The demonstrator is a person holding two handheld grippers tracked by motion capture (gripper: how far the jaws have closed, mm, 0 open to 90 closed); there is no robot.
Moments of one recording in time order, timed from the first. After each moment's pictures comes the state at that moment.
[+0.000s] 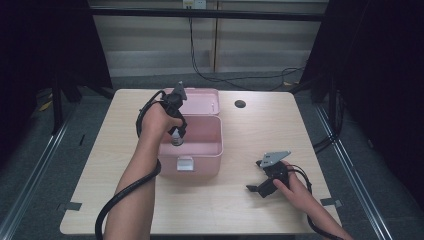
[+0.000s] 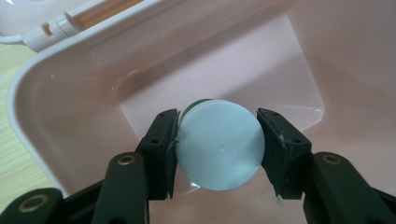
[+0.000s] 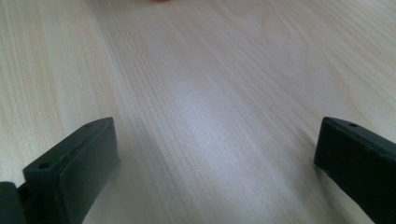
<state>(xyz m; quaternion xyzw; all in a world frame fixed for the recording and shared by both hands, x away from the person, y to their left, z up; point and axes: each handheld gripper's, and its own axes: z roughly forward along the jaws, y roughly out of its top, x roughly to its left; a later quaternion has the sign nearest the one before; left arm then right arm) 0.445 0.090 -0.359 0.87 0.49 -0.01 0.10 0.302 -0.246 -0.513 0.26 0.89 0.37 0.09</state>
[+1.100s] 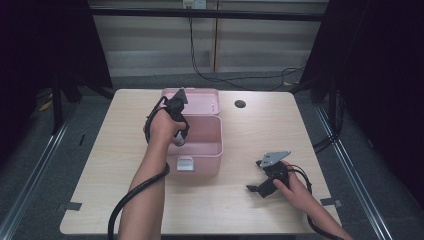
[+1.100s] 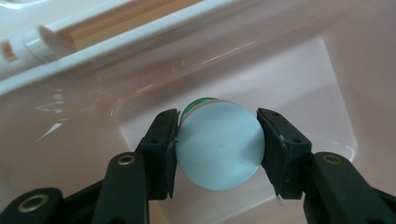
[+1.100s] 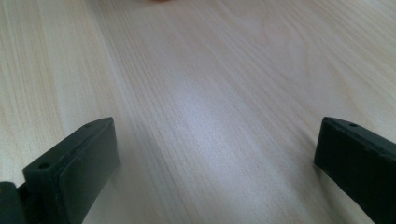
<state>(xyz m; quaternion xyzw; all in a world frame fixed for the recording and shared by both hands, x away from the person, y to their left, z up) 0.459 0.084 -0.394 0.85 0.52 0.00 0.11 0.302 -0.246 -0.513 0.26 0.89 0.37 0.09</state>
